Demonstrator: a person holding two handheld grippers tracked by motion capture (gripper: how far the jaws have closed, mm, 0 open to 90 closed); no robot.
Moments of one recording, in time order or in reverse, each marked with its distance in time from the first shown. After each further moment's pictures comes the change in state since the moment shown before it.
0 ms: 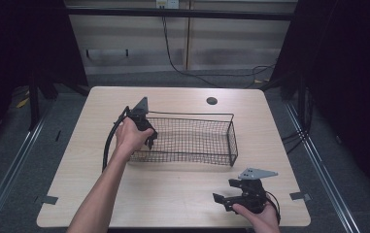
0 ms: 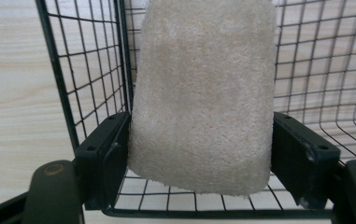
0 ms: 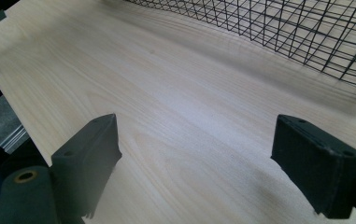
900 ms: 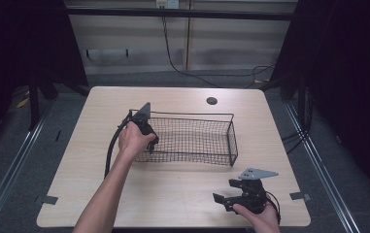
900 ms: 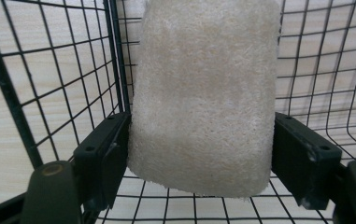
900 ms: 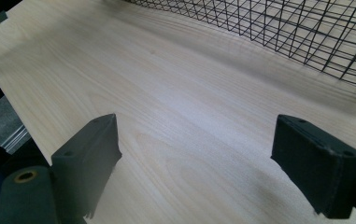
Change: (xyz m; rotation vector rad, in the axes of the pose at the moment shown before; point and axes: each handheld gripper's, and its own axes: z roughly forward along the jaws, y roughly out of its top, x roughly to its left) left arm -0.004 0.002 0.019 0.037 0.024 0.010; right arm 0.000 0.000 -0.001 -0.003 0.003 0.006
